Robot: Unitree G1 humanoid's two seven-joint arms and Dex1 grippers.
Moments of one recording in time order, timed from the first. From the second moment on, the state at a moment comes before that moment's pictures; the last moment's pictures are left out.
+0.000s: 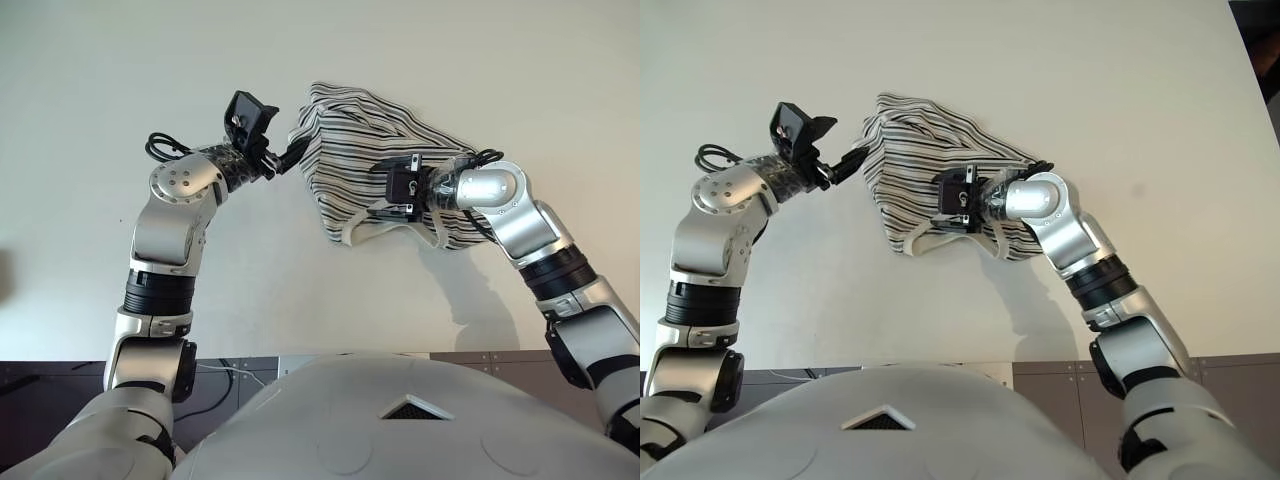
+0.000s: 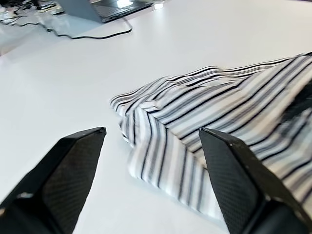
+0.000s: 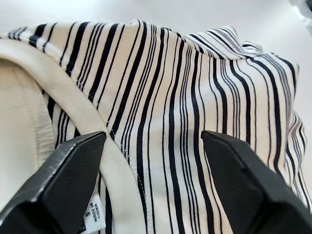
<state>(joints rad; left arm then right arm) -0.21 0.47 -0.12 0.00 -0.17 0.41 -0.54 -0.34 -0.51 0.53 0.12 -0.13 -0.03 0.97</state>
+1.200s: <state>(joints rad) 0.41 0.83 0.03 -0.05 0.14 -0.39 -0.67 0.14 -0.94 0.16 -0.01 -0.39 -0.52 0.62</state>
